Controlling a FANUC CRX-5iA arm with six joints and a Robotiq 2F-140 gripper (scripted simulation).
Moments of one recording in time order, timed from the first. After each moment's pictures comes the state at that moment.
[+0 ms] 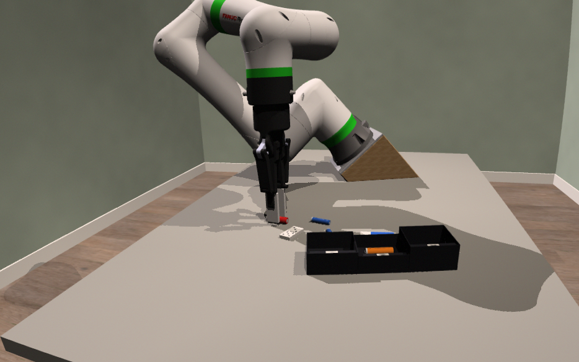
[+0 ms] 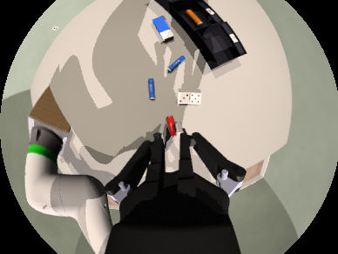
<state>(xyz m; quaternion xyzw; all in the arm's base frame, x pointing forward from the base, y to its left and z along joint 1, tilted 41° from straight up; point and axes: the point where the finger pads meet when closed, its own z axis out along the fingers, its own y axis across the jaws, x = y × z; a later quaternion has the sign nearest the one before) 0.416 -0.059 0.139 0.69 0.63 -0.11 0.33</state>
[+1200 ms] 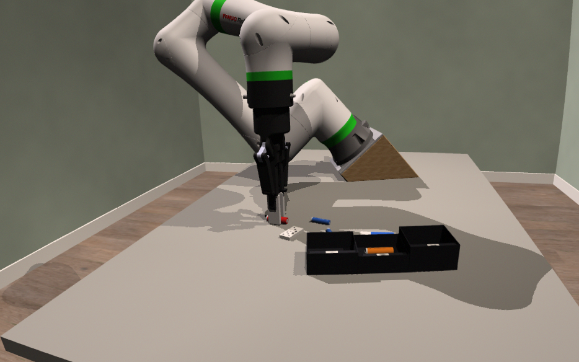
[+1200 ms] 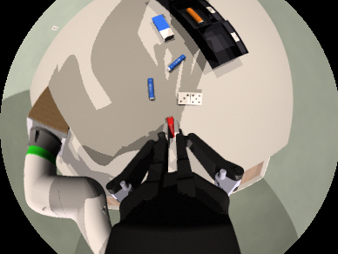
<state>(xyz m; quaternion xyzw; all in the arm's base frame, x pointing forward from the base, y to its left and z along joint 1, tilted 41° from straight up) 0.418 -0.063 0.135 0.69 0.63 -0.11 0.33</state>
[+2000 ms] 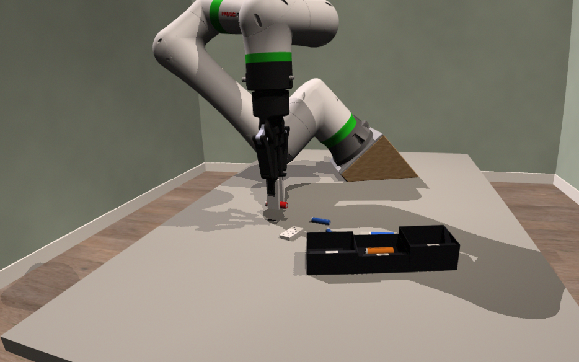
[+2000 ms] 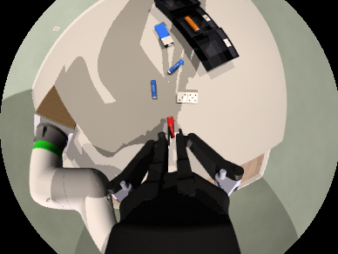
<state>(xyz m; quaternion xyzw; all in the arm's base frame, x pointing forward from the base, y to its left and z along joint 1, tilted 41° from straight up) 0.409 -0.042 0.161 0.69 0.63 -0.11 0.33</state>
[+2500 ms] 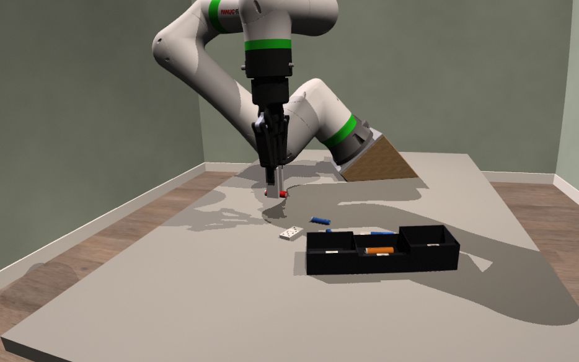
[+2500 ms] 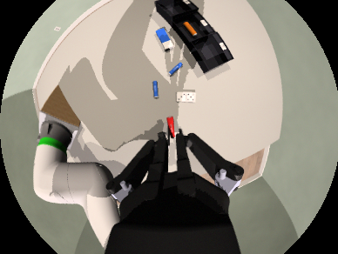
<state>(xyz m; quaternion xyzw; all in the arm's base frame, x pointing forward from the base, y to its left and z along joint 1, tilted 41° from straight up) 0.402 -0.027 0.180 0.69 0.63 -0.11 0.33</state>
